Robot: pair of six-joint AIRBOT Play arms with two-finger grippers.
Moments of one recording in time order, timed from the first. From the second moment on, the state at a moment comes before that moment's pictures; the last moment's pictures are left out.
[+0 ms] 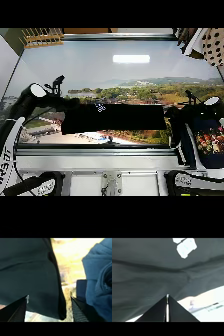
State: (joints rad) left arm -0.07 -1.31 1.04 1.02 -1.11 -1.45; right arm -0.41 -1.45 0.94 -0.98 1.15 1.17
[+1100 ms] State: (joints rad) left arm -0.37 -1.56 1.13 0.89 -0.93 -1.46; right arm -0.27 -1.43 1.10 -1.01 1.23 1.29
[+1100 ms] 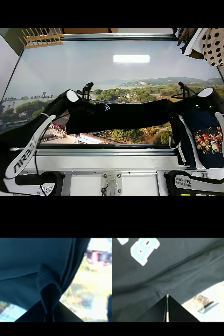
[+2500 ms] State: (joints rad) left arm -0.40 -1.84 1.60 0.95 -1.01 -1.51; right arm 0.35 -1.42 1.72 -1.20 1.50 1.60
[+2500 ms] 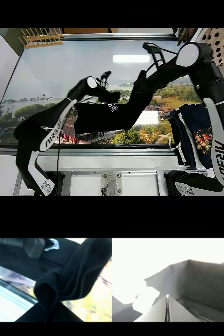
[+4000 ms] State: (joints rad) left arm 0.09 -1.15 1.03 1.05 -1.10 -1.45; right arm 0.33 -1.59 1.20 -0.94 0.98 1.43
